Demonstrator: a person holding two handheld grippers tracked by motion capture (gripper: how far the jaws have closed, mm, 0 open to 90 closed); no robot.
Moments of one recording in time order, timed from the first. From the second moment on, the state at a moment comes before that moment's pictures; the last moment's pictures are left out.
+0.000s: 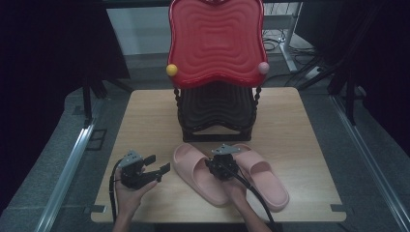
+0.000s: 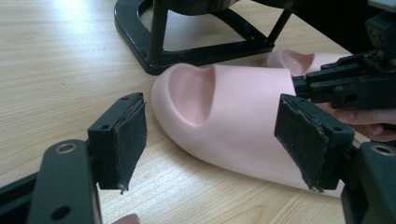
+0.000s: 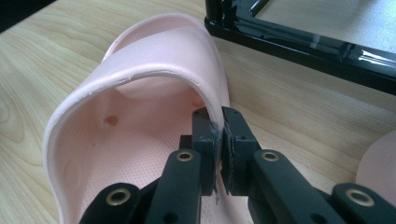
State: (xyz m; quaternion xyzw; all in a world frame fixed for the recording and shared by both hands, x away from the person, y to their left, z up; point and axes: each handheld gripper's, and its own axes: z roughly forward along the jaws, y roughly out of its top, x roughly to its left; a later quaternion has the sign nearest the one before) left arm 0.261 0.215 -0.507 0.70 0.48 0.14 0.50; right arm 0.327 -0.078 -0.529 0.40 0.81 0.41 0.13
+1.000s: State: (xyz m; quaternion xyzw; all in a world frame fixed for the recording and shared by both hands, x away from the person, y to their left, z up) left arm 0.260 0.216 -0.507 0.70 0.48 0.14 0.50; right arm 0.295 -0.121 -0.477 0.38 0.76 0.49 0.18
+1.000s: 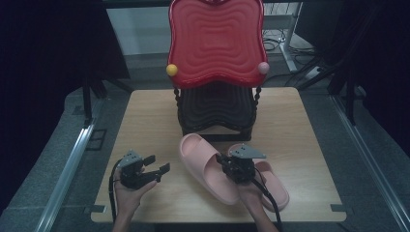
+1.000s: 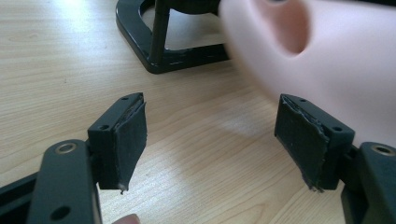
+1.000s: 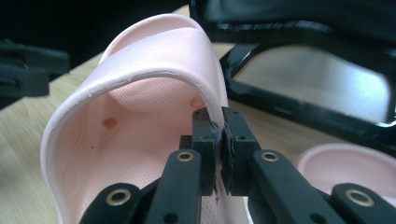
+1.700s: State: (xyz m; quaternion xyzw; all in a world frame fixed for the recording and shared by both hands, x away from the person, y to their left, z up) left arm 0.261 0.215 -0.505 0.71 0.48 0.14 0.50; right arm 0.271 -0.139 -0.388 0.35 0.70 0.57 0.24
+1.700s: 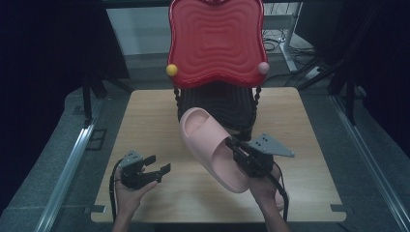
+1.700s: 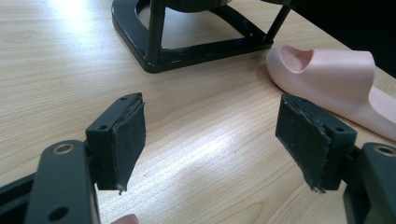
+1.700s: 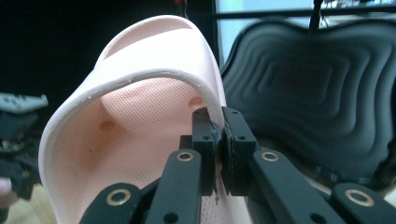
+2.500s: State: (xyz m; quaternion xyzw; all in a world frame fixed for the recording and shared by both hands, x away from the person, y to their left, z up) left arm 0.260 0.217 -0.504 0.70 0.48 0.14 0.51; right arm 0.322 -0.131 -0.296 0.36 0.66 0.60 0.28
